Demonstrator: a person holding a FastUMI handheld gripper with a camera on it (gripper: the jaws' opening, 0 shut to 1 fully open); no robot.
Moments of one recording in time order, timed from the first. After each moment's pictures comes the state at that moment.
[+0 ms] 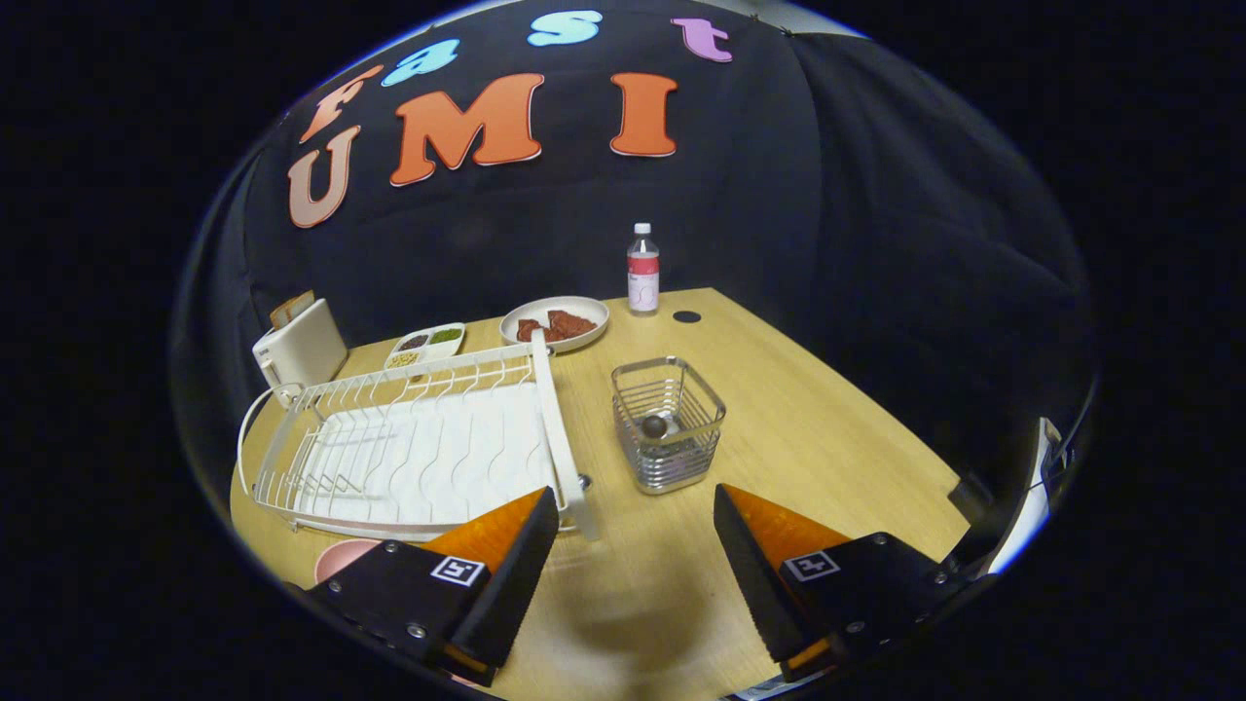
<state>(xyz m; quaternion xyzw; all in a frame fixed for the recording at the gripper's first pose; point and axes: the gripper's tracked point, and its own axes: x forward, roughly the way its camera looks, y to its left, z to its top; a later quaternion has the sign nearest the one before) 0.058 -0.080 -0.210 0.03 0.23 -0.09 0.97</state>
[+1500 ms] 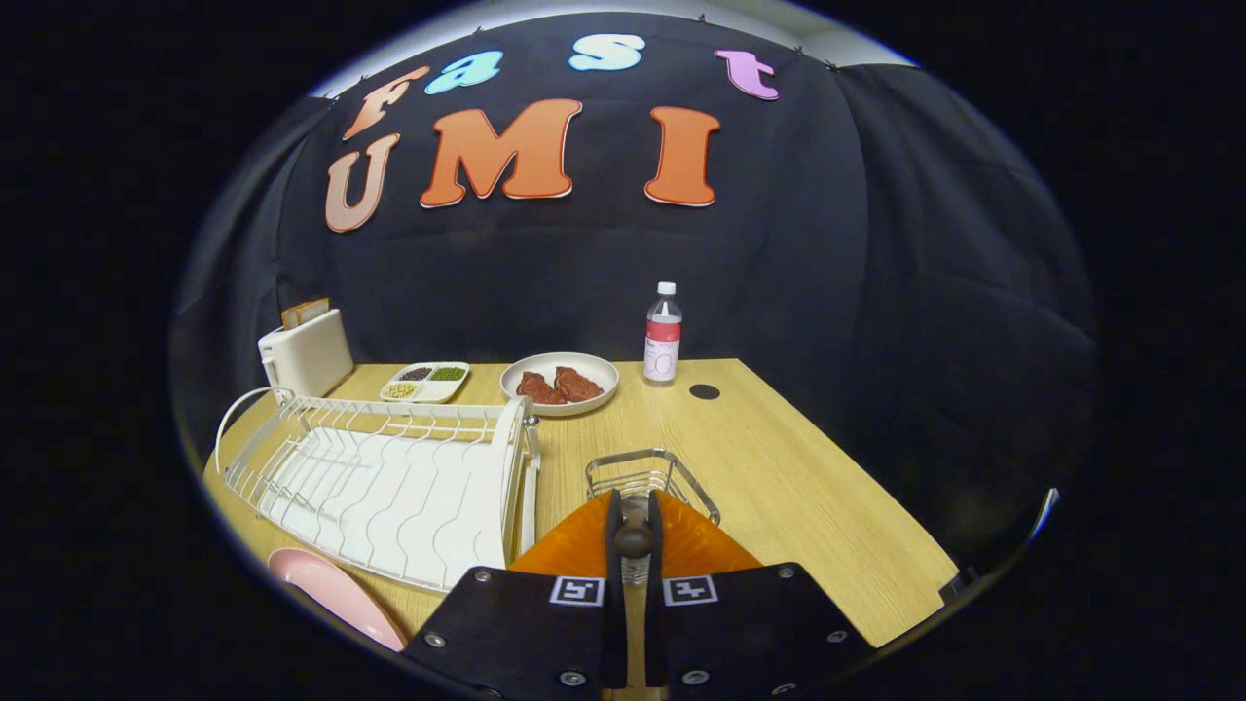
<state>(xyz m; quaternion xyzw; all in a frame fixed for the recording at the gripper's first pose) 0.121 -0.106 -0.187 -0.02 0.15 -0.03 0.99</state>
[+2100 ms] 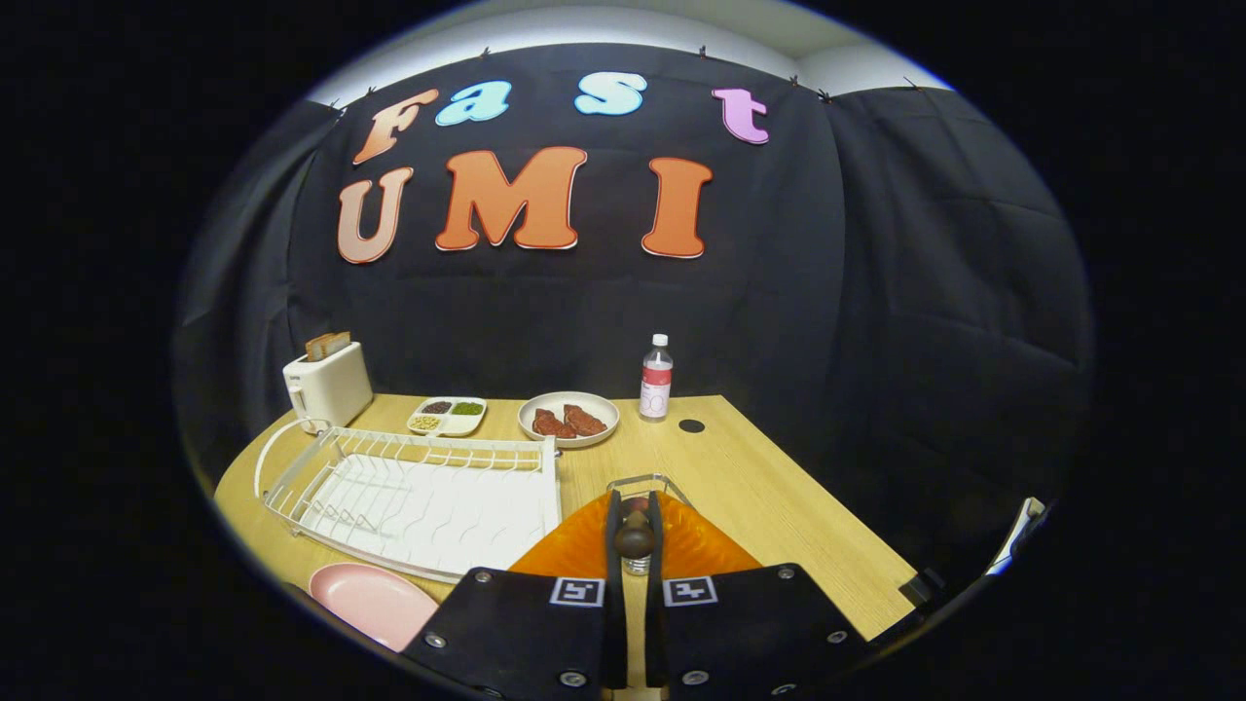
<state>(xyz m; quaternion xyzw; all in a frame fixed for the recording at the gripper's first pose) 0.041 -0.078 -0.126 -0.02 0.11 -0.05 0.99</state>
